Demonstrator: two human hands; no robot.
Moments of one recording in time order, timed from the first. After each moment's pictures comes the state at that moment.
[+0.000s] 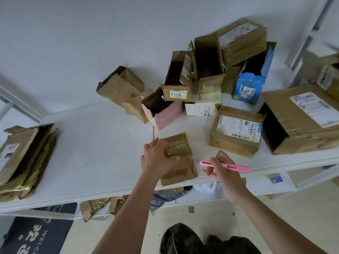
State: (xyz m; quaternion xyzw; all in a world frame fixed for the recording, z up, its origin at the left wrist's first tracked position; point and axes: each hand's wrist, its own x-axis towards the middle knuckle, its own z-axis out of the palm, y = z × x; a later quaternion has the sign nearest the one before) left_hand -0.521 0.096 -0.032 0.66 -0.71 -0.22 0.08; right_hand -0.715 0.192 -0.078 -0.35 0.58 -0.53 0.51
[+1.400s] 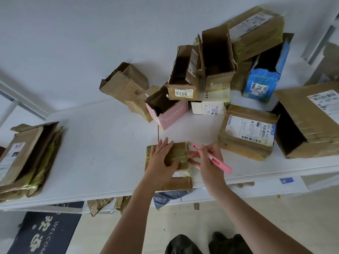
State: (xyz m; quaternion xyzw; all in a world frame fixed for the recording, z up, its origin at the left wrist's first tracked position) left_hand -0.507 0.096 -0.046 0.57 -0.75 -0.30 0.14; right_hand -0.658 0.146 -0.067 -0.27 0.53 -0.65 0.47
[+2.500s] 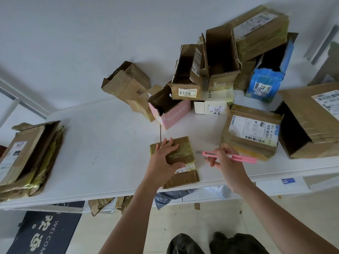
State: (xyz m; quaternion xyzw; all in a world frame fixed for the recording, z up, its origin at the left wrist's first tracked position) left_hand -0.501 0.090 -0.055 0.58 -0.71 -0.34 0.20; right_hand -0.707 0.147 -0.075 -0.33 0.57 -0.56 0.51
